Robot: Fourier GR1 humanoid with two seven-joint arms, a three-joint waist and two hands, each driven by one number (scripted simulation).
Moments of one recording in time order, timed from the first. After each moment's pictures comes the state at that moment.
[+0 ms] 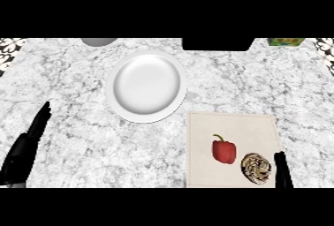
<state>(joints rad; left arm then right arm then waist) 0.09 0.39 0.01 -1.51 -0.09 0.09 -0.12 0.58 -0.04 0.60 -2.22 1.05 -0.43 0.56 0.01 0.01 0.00</state>
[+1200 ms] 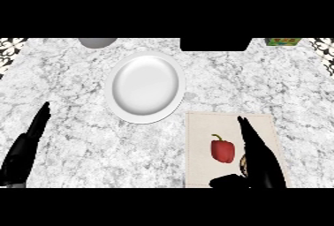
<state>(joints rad) 0.10 0.33 0.07 -1.54 -0.15 0.04 -0.09 0.12 -0.02 0.35 -1.95 0.88 0.11 0.83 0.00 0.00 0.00</state>
